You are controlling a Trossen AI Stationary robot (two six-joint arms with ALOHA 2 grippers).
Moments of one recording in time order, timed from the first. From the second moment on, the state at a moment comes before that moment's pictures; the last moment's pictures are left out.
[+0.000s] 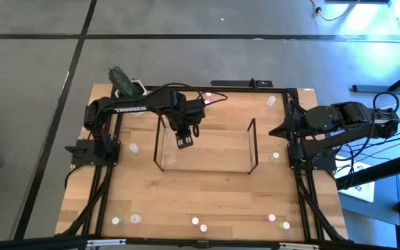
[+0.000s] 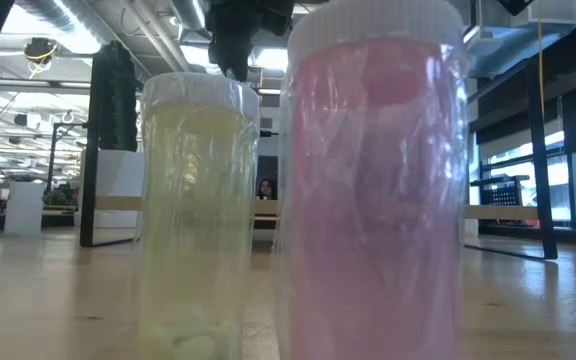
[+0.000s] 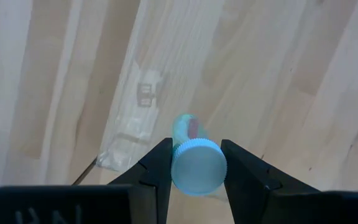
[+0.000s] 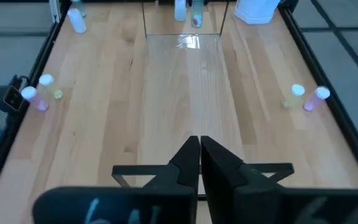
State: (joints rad) left arm 0.13 1.82 1.85 -1.39 0.02 -0.23; right arm 0.19 0.77 1.15 -1.03 0.20 0.16
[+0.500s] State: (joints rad) left arm 0.13 1.82 1.63 -1.29 -0.03 -0.34; right arm 0.19 0.77 1.15 -1.03 0.38 0.28
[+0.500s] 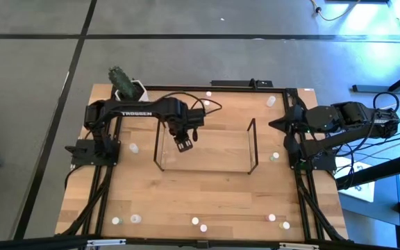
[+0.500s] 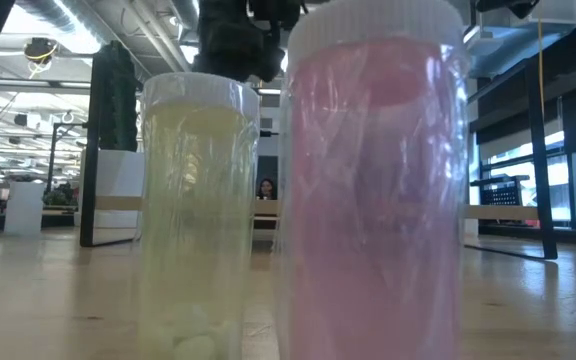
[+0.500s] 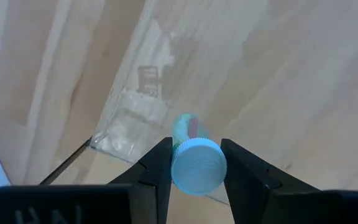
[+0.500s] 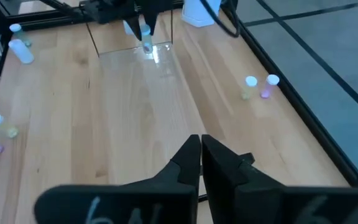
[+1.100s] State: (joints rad) left arm 0.22 1.82 1.56 -1.19 -0.02 -0.07; right arm 0.19 0.77 1.15 -1.03 0.38 0.28
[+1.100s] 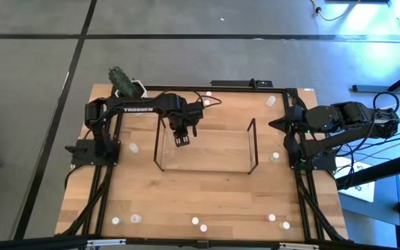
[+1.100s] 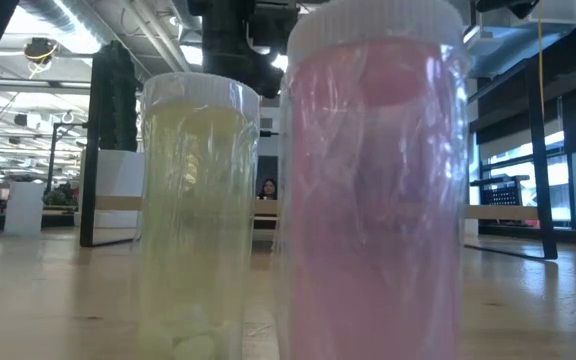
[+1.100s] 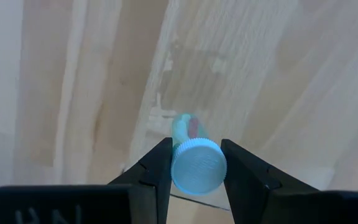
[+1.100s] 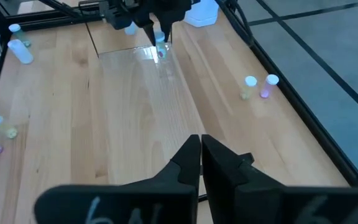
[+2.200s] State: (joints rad) left arm 0.25 1.82 1.45 -1.12 0.02 0.07; right arm 0.19 0.77 1.15 -1.03 0.38 0.28
